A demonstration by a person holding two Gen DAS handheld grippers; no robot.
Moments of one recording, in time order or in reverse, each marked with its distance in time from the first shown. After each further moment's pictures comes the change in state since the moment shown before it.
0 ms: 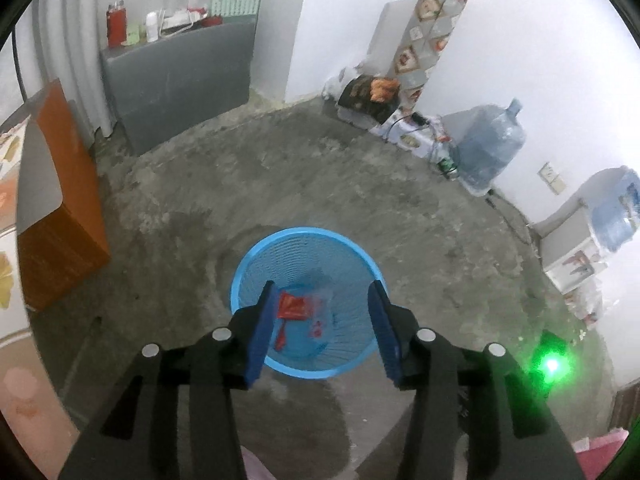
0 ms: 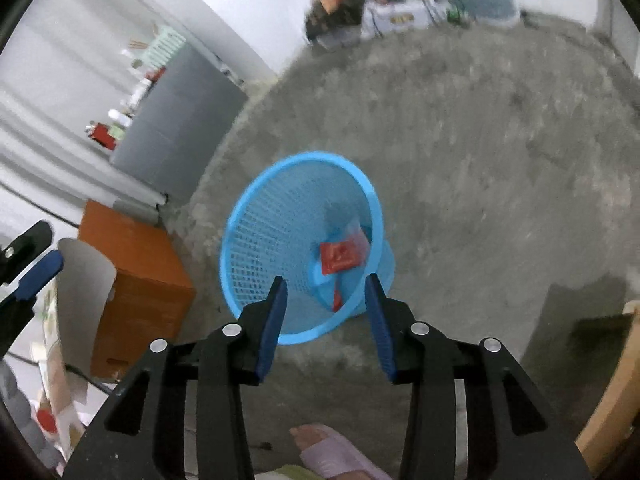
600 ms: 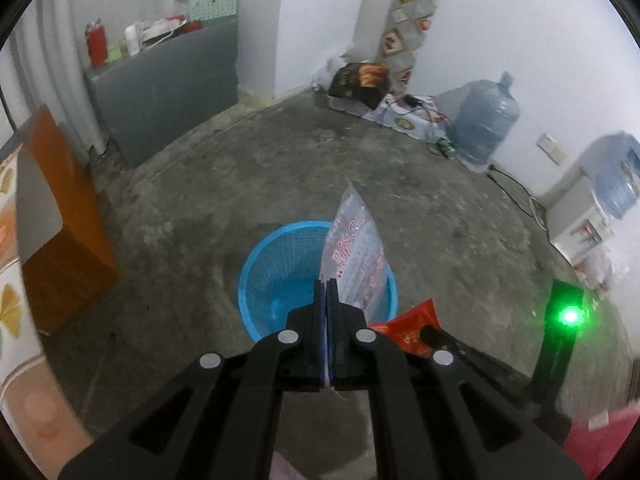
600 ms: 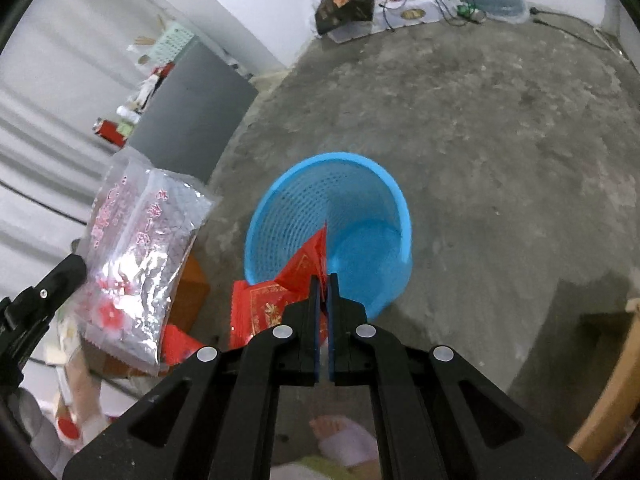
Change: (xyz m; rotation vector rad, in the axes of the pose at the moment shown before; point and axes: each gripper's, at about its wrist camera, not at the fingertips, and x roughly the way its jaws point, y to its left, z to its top) left arm 0.028 -0.003 0.009 0.093 0.062 0.044; right arm 0.058 0.020 0.024 0.035 0.115 0.009
